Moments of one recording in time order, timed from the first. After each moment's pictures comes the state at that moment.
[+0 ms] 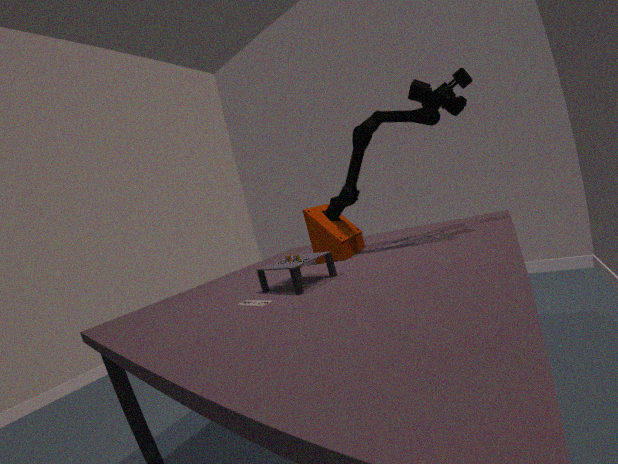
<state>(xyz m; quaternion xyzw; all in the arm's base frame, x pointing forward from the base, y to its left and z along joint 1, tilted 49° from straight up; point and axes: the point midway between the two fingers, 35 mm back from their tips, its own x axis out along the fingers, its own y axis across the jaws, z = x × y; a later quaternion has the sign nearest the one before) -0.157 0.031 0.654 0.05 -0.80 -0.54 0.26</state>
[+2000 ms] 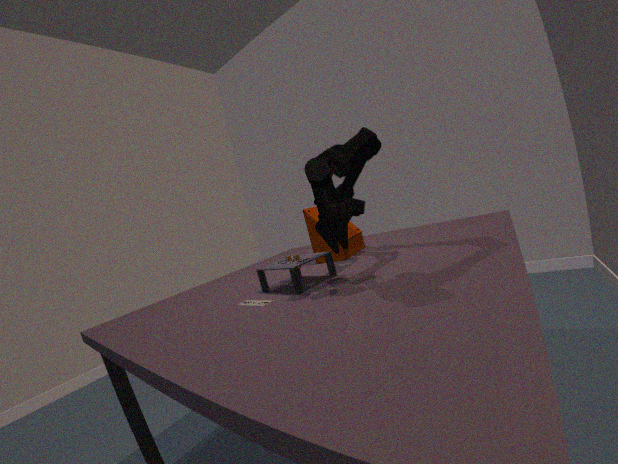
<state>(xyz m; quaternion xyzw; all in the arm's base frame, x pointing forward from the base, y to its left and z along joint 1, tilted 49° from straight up) 0.365 0.291 0.166 0.47 0.13 -0.70 -0.51</state>
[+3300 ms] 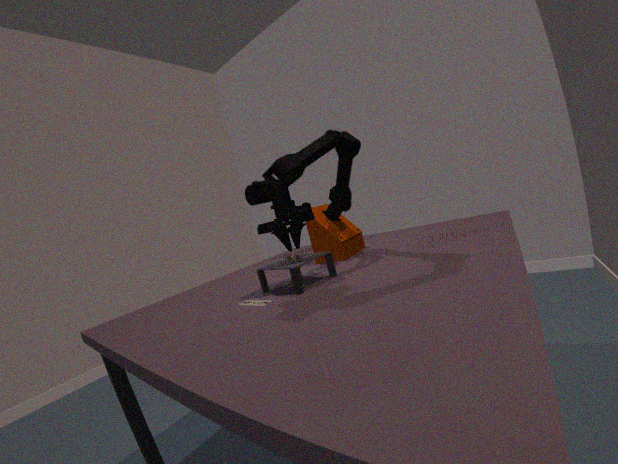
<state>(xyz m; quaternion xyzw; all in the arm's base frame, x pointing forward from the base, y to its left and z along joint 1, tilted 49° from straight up) 0.352 0.152 0.035 0.23 -0.28 -0.71 -0.60</state>
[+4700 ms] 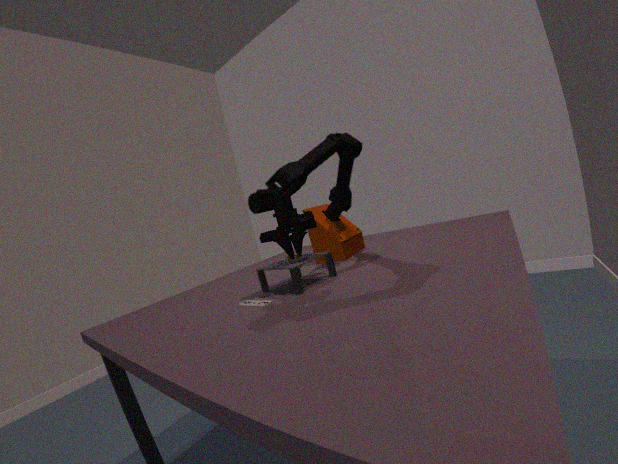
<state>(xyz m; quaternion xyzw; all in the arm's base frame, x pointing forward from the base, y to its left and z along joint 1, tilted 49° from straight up) 0.348 0.170 0.018 0.23 -0.28 -0.71 -0.60</state>
